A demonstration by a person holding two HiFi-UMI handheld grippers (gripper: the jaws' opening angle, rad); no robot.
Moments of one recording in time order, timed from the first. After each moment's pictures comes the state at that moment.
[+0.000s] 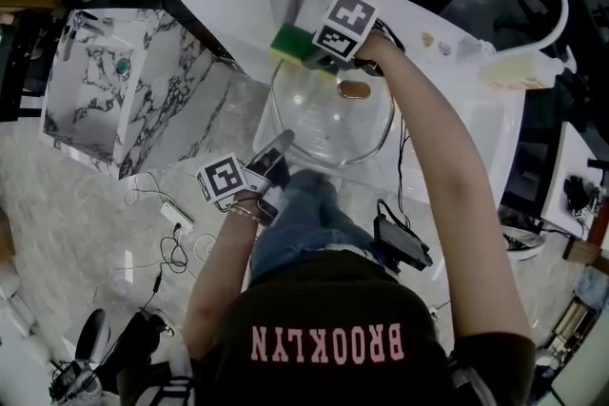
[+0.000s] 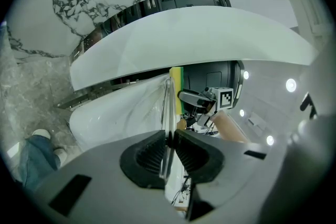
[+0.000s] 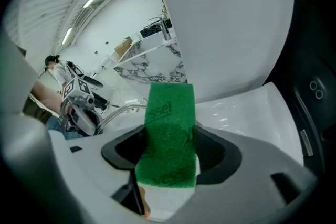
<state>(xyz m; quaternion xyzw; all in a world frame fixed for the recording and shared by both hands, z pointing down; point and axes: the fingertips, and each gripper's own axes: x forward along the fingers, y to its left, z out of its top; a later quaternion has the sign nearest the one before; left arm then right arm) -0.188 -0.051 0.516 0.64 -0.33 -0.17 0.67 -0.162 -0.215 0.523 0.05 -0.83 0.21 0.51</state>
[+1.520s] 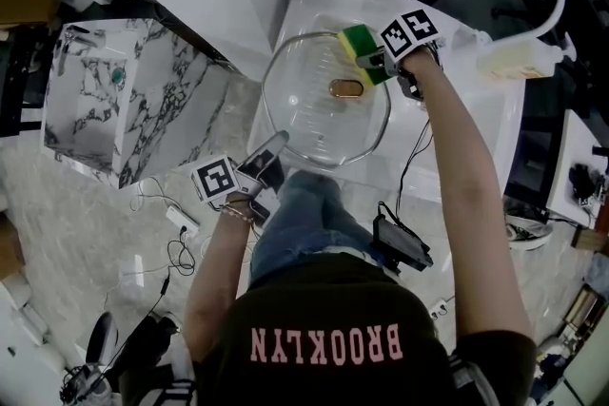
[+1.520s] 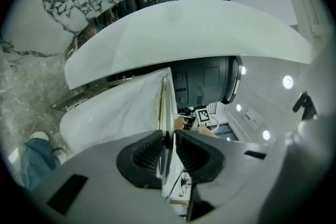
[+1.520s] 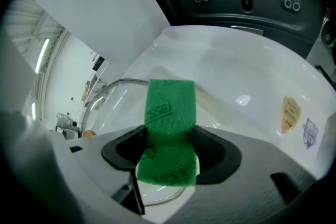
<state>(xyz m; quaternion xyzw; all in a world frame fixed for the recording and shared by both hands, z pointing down) -0.183 -0.052 0.517 0.65 -0.31 -0.14 0.68 0.000 -0.222 0.582 0.26 -0.74 0.45 0.43</state>
